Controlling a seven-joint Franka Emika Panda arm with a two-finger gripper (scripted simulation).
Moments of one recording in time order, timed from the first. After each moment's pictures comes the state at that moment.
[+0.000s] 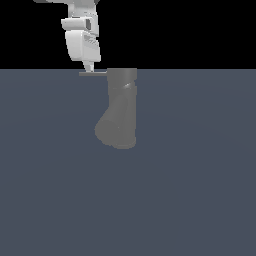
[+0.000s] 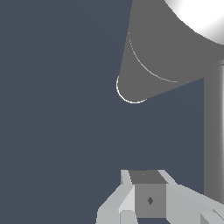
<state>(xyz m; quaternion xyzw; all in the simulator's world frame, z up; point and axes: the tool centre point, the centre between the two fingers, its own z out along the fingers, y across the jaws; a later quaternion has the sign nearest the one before) 0.103 0.137 0.270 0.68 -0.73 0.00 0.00</state>
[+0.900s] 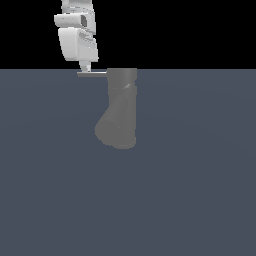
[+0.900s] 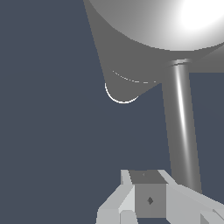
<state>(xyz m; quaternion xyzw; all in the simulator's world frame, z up) 0.070 0.139 0.270 0.68 -0.73 0.00 0.00</state>
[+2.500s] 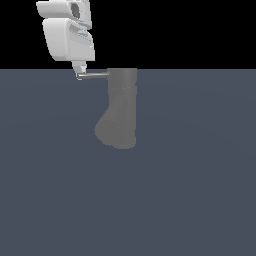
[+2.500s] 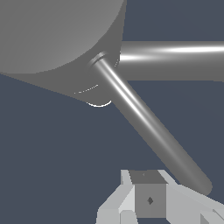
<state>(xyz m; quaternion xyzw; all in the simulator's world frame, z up) -0.002 0.134 0.270 0.68 -0.73 0.00 -0.01</state>
